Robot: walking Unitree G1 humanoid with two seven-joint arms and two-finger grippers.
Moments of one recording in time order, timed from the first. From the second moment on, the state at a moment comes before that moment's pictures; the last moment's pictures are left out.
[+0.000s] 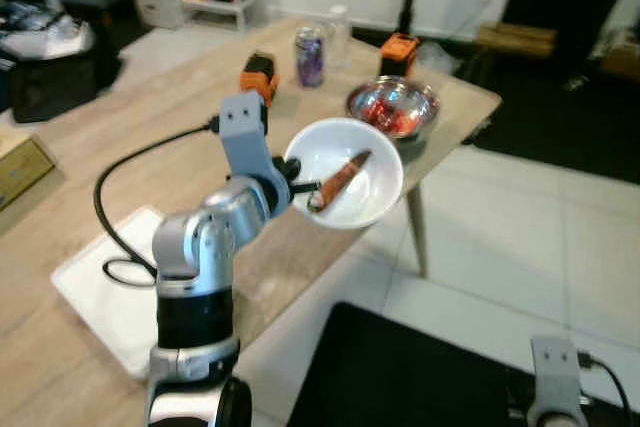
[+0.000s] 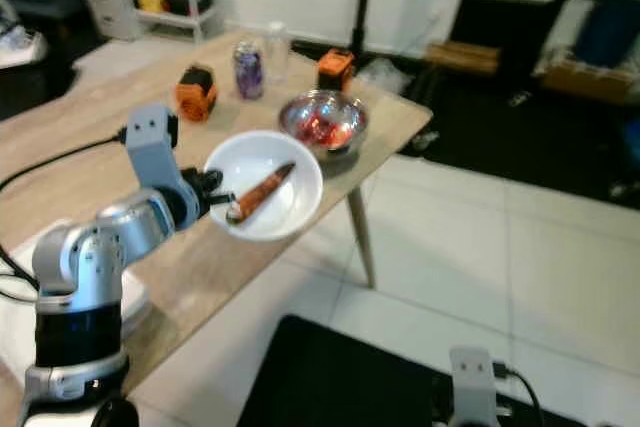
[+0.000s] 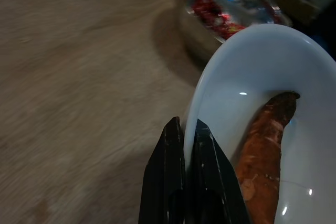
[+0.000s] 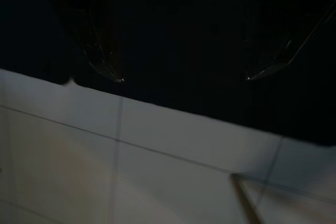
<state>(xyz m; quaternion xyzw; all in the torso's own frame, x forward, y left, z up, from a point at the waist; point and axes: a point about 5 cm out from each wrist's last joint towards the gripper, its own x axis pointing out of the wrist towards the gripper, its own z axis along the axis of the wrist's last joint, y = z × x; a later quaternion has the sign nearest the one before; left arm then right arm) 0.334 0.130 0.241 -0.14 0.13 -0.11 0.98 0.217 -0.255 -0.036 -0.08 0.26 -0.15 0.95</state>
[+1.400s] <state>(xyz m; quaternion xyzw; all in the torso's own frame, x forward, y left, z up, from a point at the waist) 0.322 0.102 0.183 -0.18 0.16 -0.15 0.96 0.218 -0.249 -0.037 -0.07 0.26 -0.14 0.95</state>
